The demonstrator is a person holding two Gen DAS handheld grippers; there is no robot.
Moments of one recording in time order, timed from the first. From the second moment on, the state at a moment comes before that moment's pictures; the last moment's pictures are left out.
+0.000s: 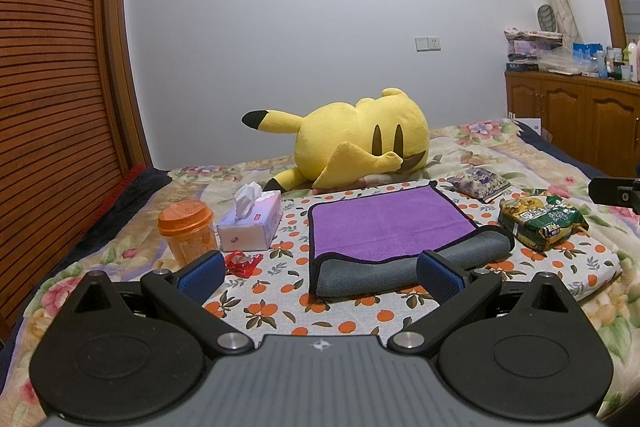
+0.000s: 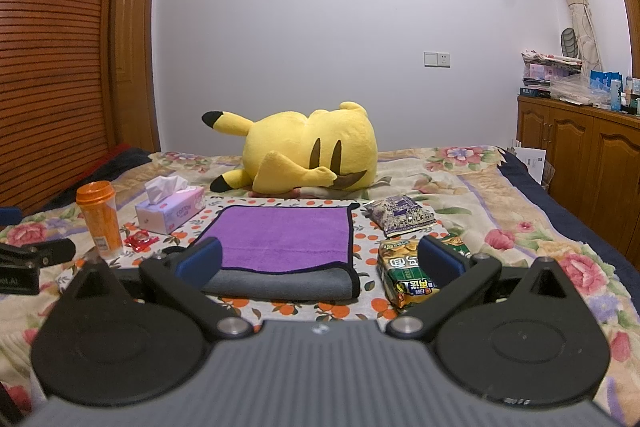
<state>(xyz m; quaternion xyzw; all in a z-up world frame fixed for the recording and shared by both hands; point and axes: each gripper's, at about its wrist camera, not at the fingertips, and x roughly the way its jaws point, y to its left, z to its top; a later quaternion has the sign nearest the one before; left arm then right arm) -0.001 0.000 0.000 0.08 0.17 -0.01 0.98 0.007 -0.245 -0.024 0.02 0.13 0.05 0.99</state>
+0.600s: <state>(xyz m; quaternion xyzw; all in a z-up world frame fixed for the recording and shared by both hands) 0.016 -0.002 -0.009 0.09 0.20 -0.02 0.97 0.020 -0.238 -0.032 0.01 0.15 0.06 0.99</state>
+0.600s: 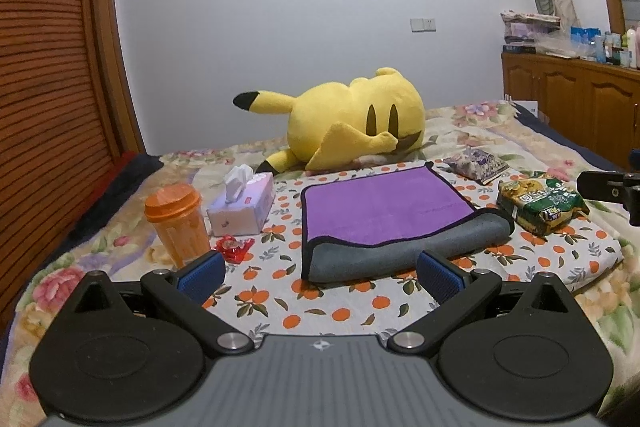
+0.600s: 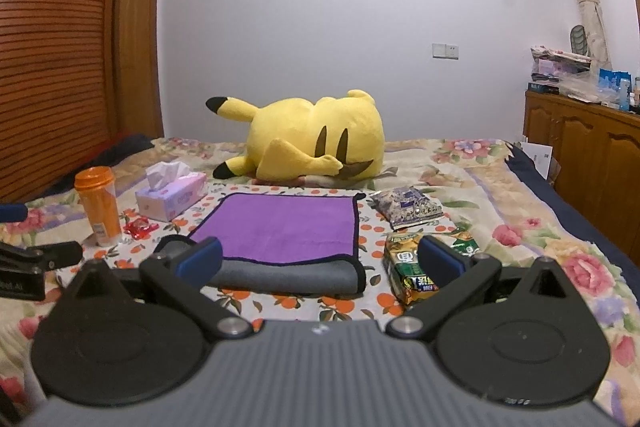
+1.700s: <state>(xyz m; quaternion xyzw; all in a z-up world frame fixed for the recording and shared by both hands) 0.087 0.005 -0.032 0.09 0.26 -0.02 0.96 0.073 -0.228 -0.047 -0.01 0.20 0.06 0.98</state>
